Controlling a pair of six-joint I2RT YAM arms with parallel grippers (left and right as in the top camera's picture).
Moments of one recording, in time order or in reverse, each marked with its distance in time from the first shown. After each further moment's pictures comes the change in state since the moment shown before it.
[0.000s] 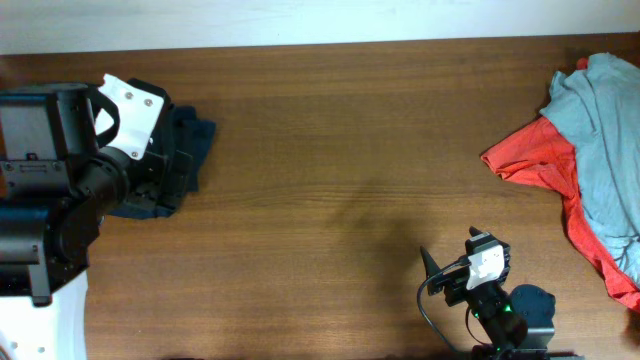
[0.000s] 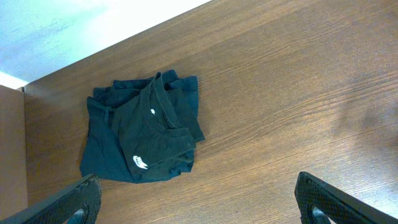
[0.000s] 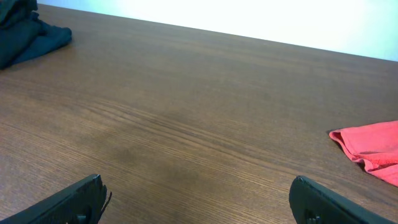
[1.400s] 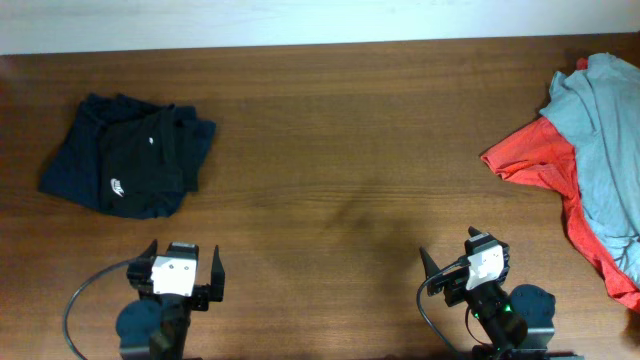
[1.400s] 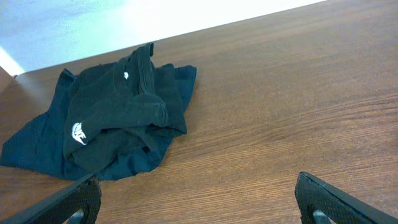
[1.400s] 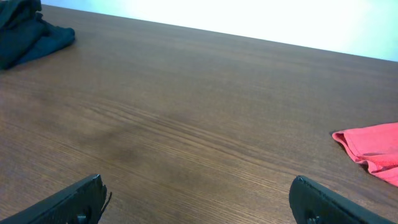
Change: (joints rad) left arm 0.077 -1.236 -1.659 0.898 0.032 -0.133; right arm 0.000 0.000 0.000 0.000 -0.011 0.000
